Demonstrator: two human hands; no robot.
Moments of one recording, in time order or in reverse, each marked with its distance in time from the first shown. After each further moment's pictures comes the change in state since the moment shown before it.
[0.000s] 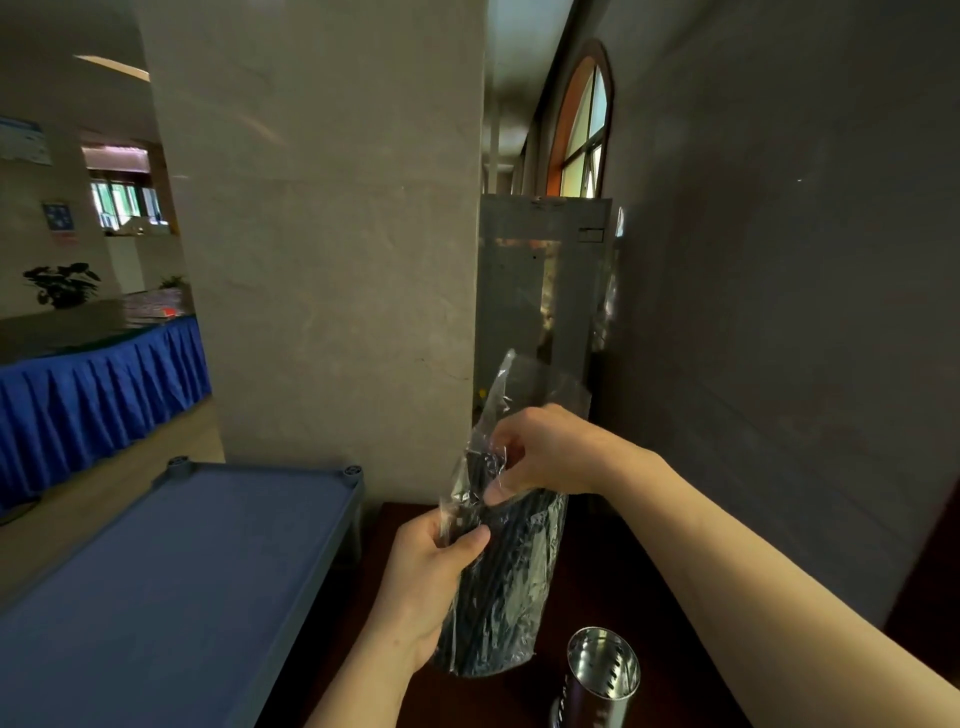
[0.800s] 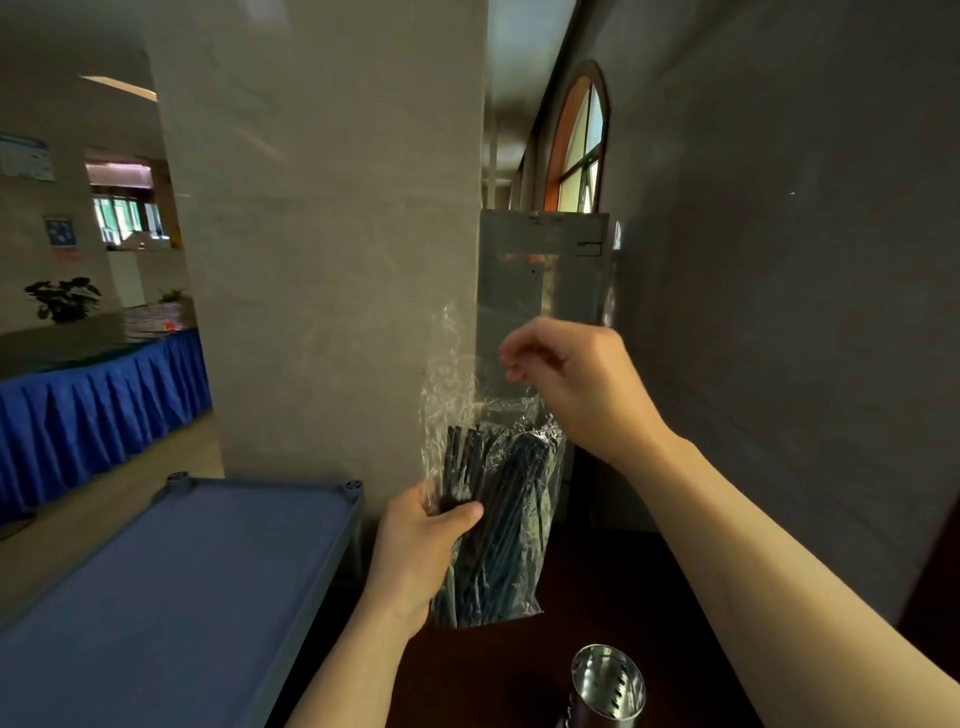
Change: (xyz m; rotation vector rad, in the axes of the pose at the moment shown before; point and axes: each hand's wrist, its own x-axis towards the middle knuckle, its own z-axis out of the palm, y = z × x) left_hand 0.027 0.023 -0.011 0.102 0.110 0.092; right_hand -0.016 -0.020 -0.044 0.216 0.805 -0.374
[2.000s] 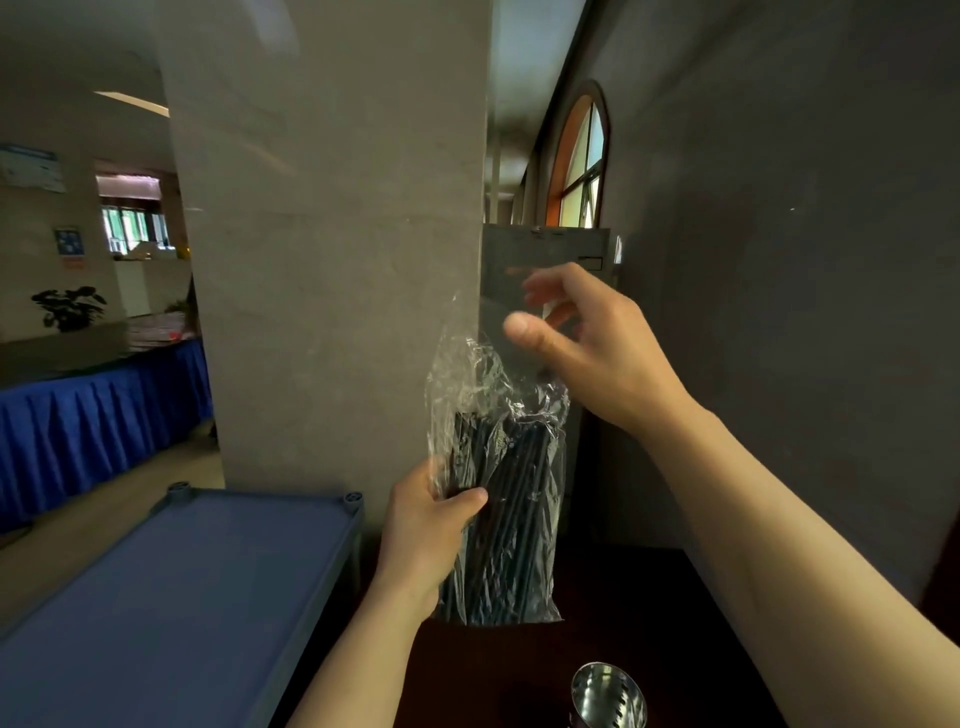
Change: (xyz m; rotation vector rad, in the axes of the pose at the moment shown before) left_hand 0.007 0.028 0.013 0.024 0.053 0.046; right_hand 0.026 -0.012 -0.029 0.005 -0.009 0.099
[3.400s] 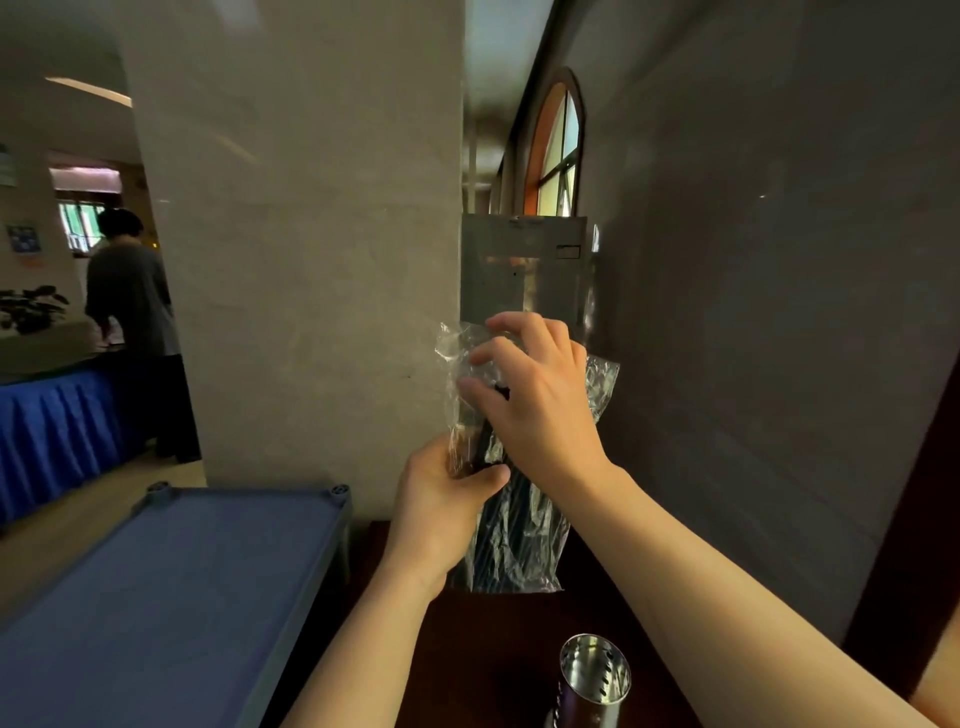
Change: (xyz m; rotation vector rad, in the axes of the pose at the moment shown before) left_hand -0.016 0.024 0.015 0.053 -0.107 0.158; right_hand -0.045 -0.013 0.059 -0.316 0.154 -0.021
